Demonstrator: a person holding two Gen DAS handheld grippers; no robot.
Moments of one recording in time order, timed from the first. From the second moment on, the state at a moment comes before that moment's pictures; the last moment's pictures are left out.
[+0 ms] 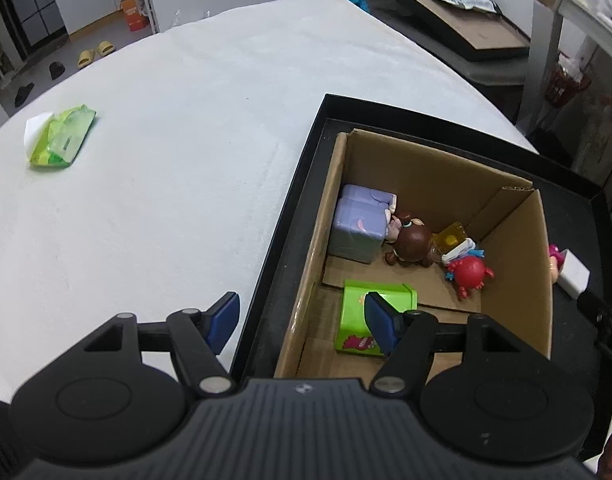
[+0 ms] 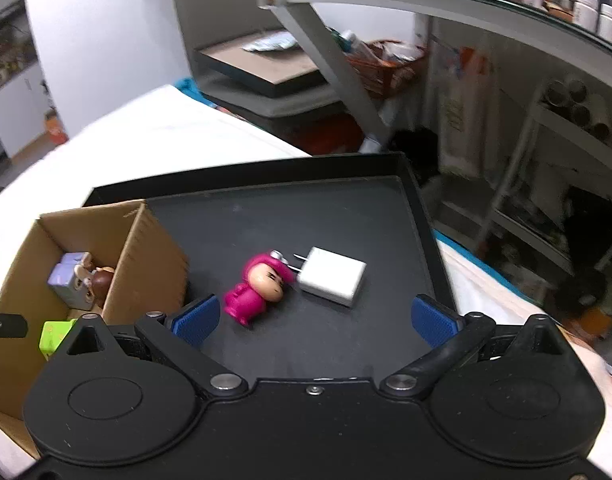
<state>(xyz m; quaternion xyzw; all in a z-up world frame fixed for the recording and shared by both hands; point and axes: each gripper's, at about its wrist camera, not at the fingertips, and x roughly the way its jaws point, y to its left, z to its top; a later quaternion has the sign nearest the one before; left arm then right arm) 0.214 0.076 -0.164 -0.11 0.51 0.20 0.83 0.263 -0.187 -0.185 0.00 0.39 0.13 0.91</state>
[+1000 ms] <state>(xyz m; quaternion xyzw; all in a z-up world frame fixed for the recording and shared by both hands) 0.259 0.056 -0.175 -0.04 0.54 0.20 0.82 0.342 -0.198 -0.238 0.08 0.43 0.07 0.90</state>
